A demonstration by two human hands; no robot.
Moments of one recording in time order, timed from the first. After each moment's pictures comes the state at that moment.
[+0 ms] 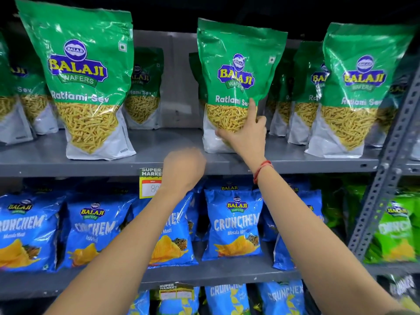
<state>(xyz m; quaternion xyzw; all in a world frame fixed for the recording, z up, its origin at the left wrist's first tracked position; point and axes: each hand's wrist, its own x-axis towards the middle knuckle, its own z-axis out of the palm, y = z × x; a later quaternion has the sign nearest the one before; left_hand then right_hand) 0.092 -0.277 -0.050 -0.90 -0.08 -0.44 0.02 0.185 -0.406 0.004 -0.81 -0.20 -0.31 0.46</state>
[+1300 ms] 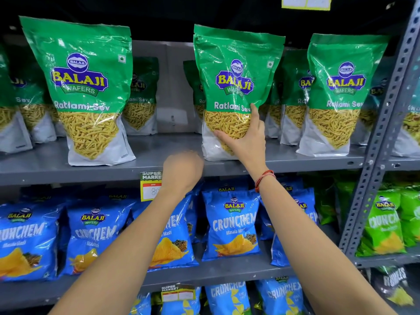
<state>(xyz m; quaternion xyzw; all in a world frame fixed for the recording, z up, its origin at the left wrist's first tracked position) 0.092 -0.274 -0.051 -0.89 -0.06 -0.45 0.01 0.169 -0.424 -0.005 -0.74 -0.24 -0.34 0.53</state>
